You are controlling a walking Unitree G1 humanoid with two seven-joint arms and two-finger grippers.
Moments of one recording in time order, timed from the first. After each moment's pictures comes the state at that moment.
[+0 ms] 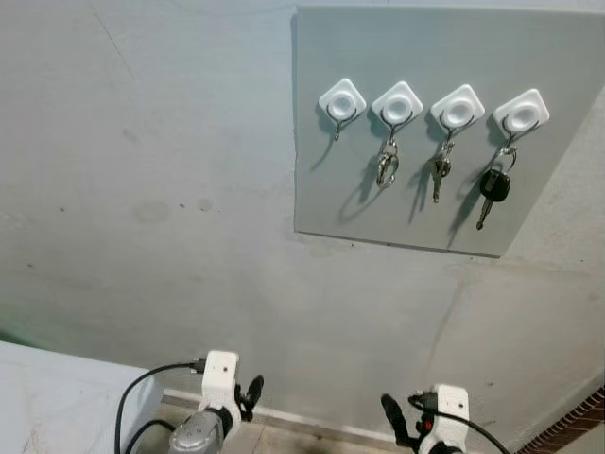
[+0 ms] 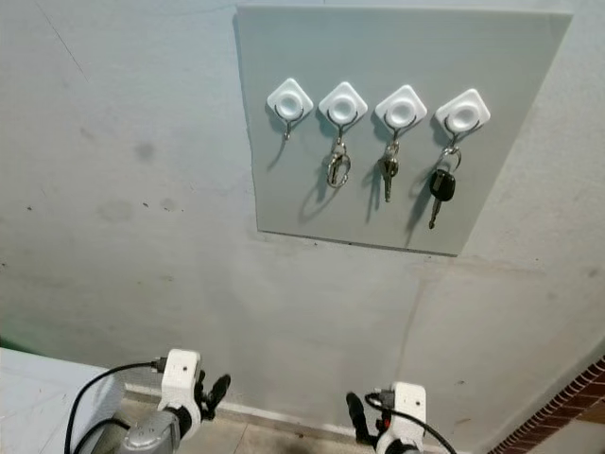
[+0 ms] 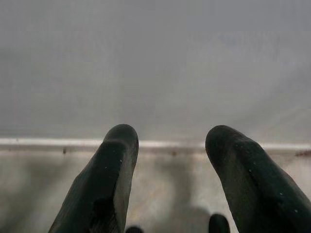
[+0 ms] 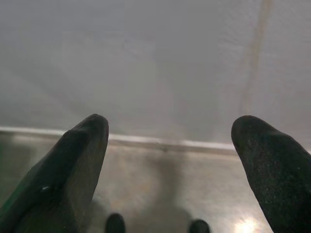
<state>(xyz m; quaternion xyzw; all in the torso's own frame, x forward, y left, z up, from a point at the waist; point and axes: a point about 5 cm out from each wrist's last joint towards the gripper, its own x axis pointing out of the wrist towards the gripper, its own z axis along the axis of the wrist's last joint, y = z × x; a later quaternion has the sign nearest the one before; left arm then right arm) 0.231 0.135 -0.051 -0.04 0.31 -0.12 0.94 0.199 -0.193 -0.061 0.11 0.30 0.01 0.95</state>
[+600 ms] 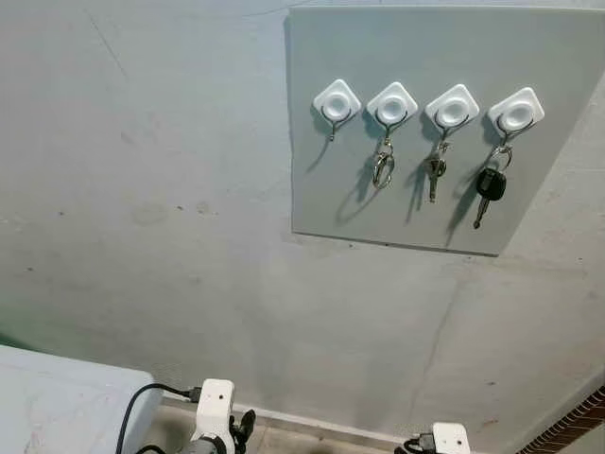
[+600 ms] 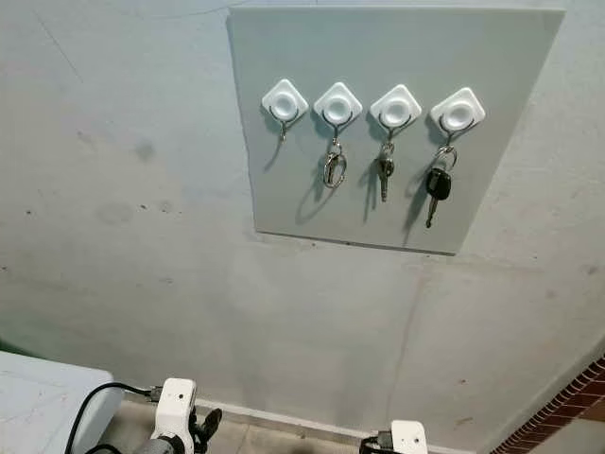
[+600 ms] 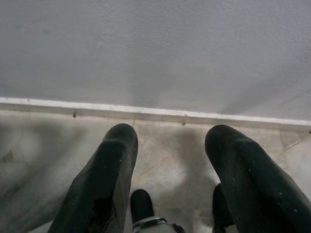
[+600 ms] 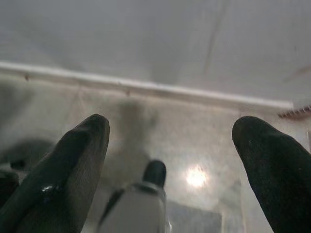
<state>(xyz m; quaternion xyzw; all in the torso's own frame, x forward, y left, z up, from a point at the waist) 0.212 0.142 -0.067 -0.04 0.37 -0.08 0.93 0.157 -0.197 -0.087 0.01 0.40 -0.01 0.91</state>
